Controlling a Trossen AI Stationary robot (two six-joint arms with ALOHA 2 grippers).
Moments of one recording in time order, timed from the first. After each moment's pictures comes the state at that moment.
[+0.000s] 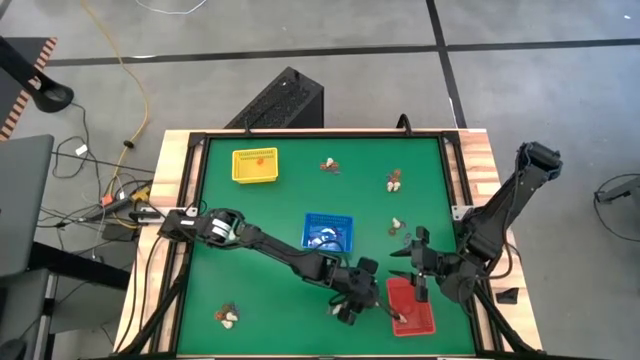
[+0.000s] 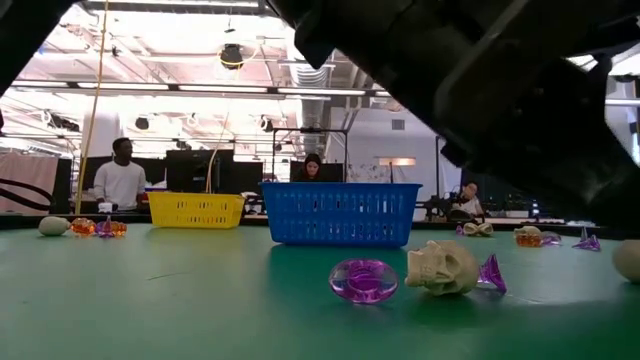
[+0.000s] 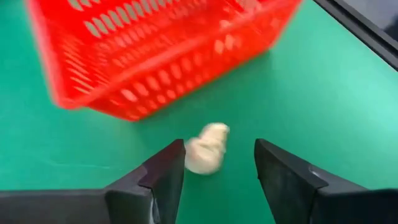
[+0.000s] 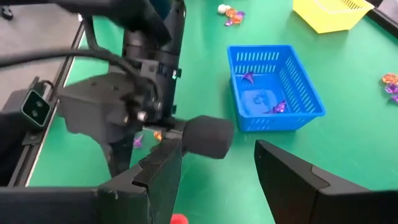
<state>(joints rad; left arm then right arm) -0.31 2.39 1.80 -0.04 0.05 0.15 0.88 1.10 0.73 -0.41 0.83 0.71</state>
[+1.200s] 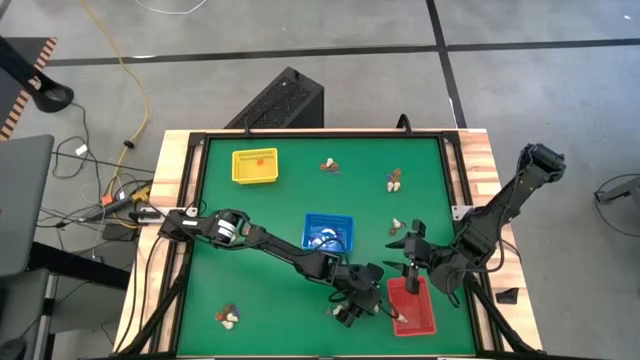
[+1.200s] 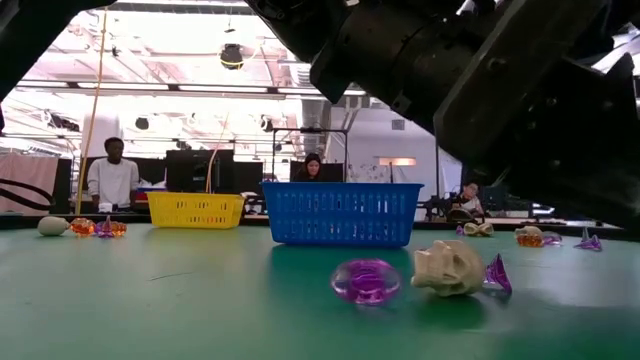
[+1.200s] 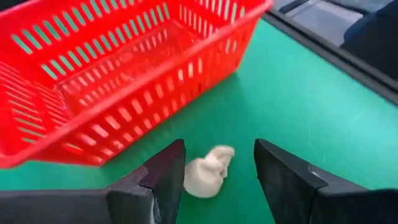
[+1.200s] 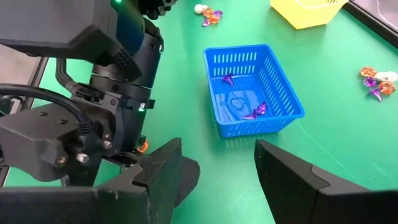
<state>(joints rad) -0.29 2.44 1.80 0.10 0.20 0.24 0.79 1.10 0.73 -0.41 0.81 0.70</state>
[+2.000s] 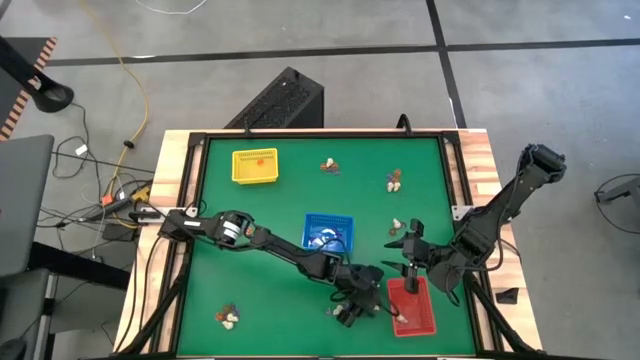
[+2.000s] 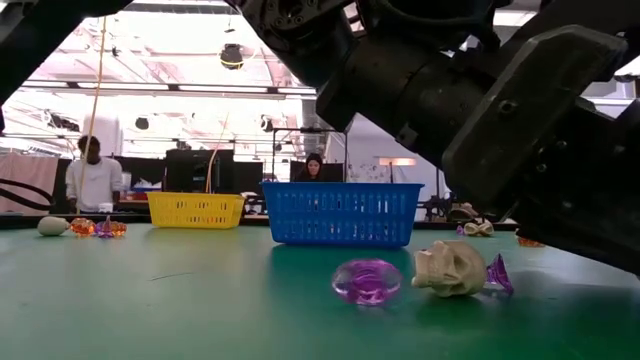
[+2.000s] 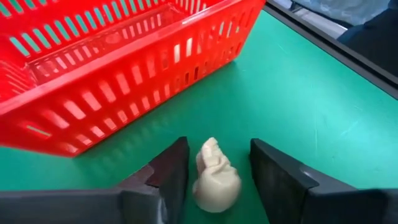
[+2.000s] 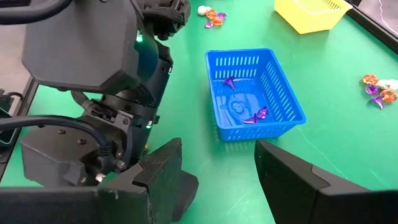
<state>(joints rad) -0.28 2.49 1.81 0.13 0.26 0.18 0.78 1.10 0.73 -0.38 0.79 0.64</state>
